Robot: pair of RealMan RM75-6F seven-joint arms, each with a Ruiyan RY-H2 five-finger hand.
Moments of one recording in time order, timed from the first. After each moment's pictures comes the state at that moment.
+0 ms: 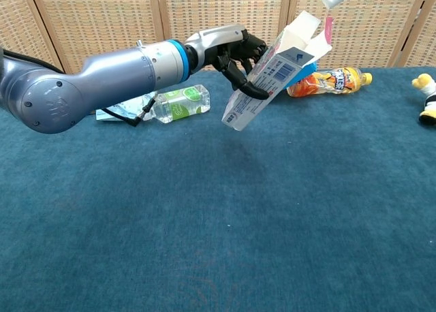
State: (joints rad) left arm -1.21 -1.83 -0.28 -0.87 1.33 0.72 -0.59; right arm 0.66 -0.69 0.36 -2.05 -1.25 1.01 -0.46
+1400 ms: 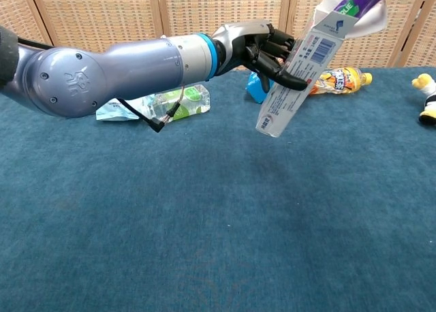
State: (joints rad) left arm -1.24 -1.82 -0.40 -1.01 1.19 0.61 -0.59; right arm 0.78 -0.81 0.23 -2.11 -1.24 1.06 -0.98
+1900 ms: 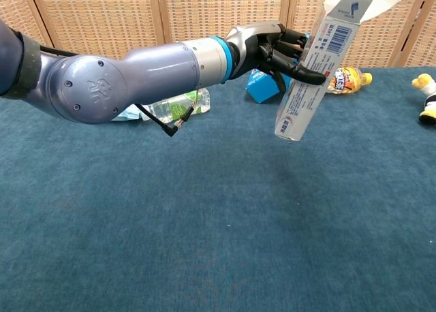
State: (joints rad) left arm -1.26 -1.88 -0.43 -0.96 1.22 0.61 -0.71; right arm 0.72 -0.80 0.27 -2.11 -1.39 1.27 -1.01
